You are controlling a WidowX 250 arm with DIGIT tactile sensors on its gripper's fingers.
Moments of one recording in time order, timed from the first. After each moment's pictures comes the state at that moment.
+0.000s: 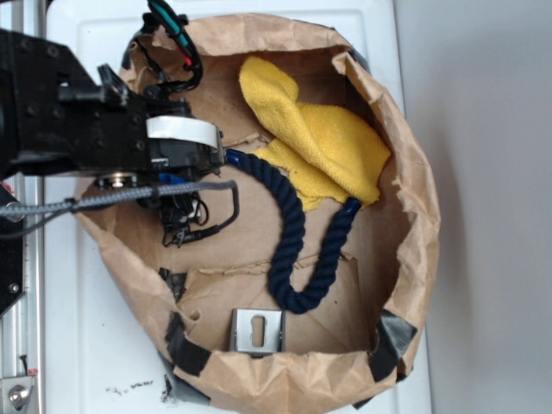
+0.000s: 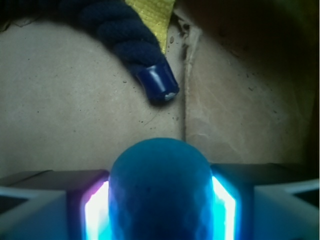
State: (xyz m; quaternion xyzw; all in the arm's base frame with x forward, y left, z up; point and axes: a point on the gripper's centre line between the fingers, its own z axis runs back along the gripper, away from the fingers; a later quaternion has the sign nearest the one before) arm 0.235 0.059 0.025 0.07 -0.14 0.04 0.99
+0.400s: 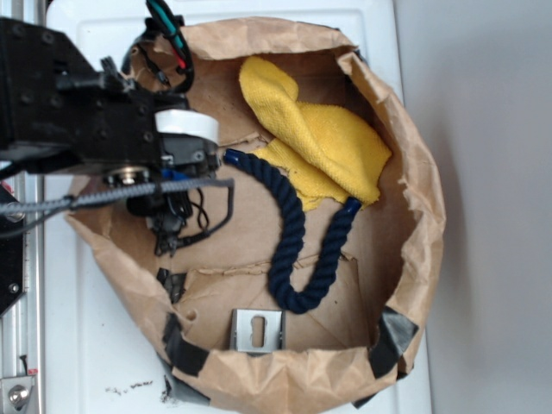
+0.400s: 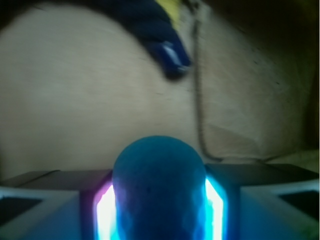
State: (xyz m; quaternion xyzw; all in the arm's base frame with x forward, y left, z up) arm 0.230 0.044 0.049 0.04 -0.09 0.05 0.99
